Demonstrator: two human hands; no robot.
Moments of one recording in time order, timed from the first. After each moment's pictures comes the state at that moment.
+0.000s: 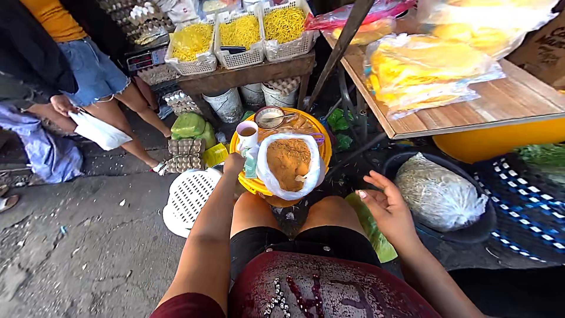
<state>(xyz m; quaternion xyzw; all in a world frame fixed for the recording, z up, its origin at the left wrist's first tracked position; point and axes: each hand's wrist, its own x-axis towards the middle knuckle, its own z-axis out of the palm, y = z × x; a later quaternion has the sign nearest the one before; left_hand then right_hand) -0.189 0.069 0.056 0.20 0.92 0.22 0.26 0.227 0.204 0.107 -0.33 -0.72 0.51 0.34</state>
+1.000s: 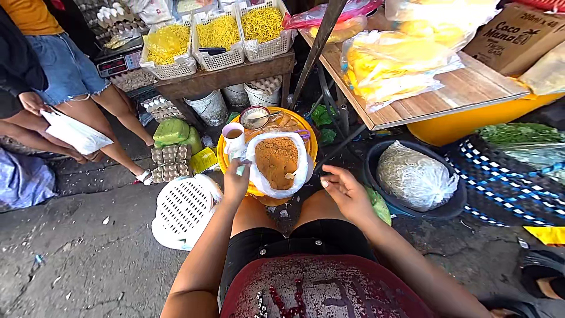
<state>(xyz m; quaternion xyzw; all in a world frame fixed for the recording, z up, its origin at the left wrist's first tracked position) -0.097 0.043 0.080 0.41 0.75 0.51 0.07 0.186 0.184 0.116 -0.27 -0.75 0.52 0.31</state>
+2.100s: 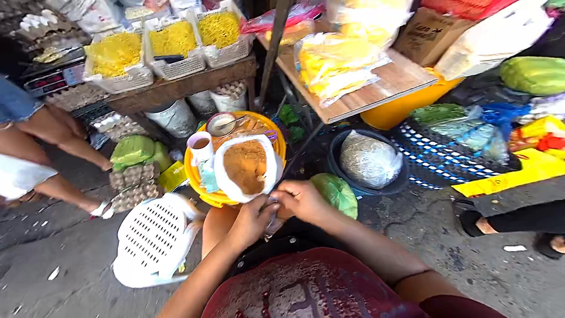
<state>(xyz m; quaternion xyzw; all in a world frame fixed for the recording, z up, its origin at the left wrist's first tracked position) 0.021 0.036 0.131 0.53 0.66 0.40 0.35 0.174 0.166 0.131 -0.19 -0.83 0.46 0.27</state>
